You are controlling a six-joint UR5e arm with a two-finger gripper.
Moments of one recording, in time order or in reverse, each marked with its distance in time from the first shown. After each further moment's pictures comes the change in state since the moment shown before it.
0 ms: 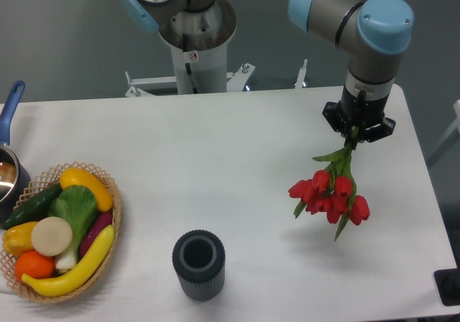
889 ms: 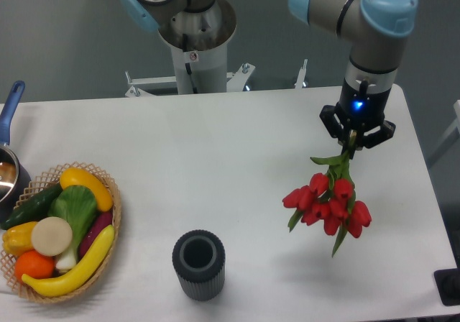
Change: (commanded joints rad) arm 0.020 0.020 0.026 0.142 -0.348 -0.072
